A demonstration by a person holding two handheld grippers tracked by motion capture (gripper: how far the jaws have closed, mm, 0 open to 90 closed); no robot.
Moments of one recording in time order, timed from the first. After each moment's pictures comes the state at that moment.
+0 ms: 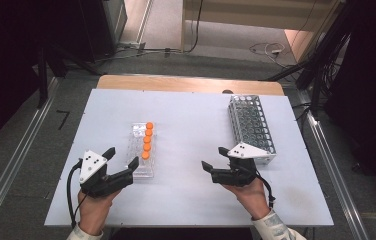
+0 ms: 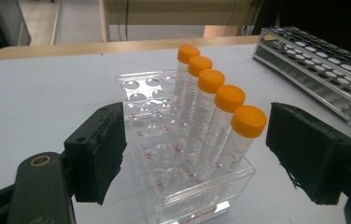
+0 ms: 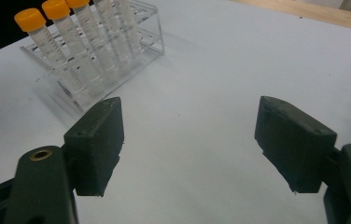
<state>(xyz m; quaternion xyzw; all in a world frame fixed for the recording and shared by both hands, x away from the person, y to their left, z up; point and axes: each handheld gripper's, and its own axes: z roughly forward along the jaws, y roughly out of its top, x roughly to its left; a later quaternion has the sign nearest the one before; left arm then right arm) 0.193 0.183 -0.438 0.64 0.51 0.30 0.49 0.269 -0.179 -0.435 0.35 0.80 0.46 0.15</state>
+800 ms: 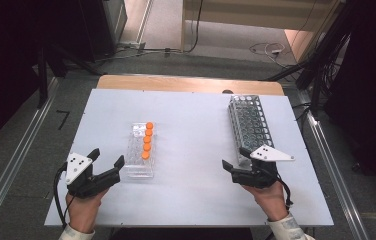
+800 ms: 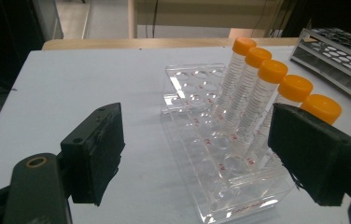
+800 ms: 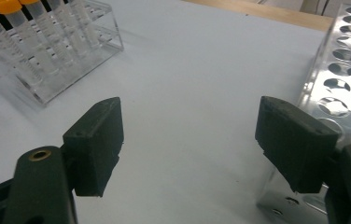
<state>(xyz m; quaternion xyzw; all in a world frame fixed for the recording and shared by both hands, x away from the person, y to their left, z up) 0.191 0.212 -0.450 0.61 0.54 0.32 0.48 0.266 -0.231 -0.436 0.38 0.79 0.46 0.18</state>
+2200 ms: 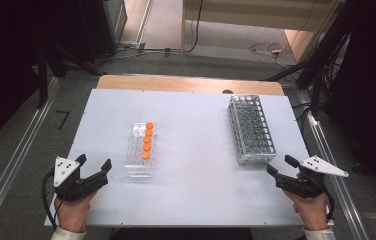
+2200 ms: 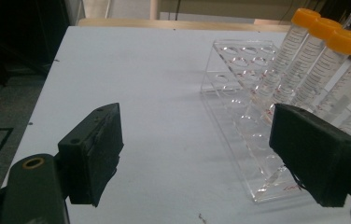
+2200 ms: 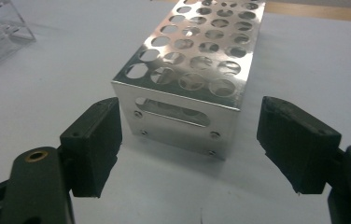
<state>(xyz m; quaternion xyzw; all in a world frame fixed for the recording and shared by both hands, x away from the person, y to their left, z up) 0.186 0.239 -0.470 0.60 0.58 0.33 0.45 0.254 -0.342 -0.447 0.46 0.74 0.44 0.23</state>
